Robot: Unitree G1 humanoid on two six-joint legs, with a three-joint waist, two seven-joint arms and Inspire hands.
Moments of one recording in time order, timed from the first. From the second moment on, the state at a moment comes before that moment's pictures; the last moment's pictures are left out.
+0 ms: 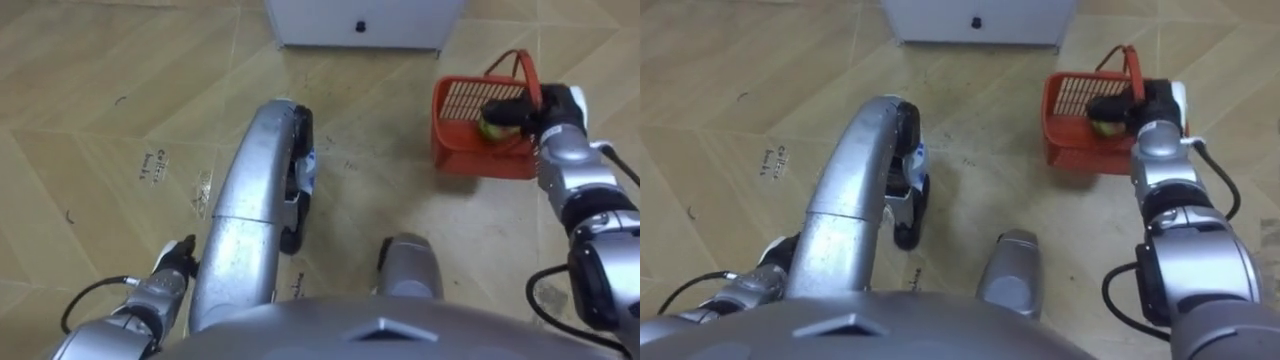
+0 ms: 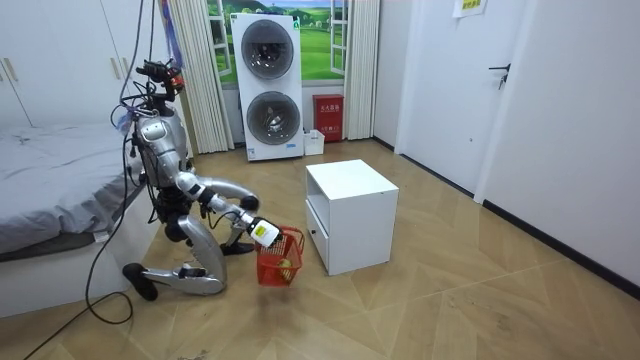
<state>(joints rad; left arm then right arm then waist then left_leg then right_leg) -0.07 0.25 -0.29 1.28 -0.03 -0.04 0.08 -0.38 -0.41 0.08 1.00 0.12 -0.01 -0.20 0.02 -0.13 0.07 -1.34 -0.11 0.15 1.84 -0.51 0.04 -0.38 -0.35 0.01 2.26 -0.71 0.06</state>
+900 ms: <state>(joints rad) -0.03 0.31 -0.10 1.10 0.07 0.02 0.19 -0.27 -0.42 0.05 0.52 0.03 0.04 -0.30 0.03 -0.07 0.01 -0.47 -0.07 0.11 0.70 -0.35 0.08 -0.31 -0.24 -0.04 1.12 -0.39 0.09</state>
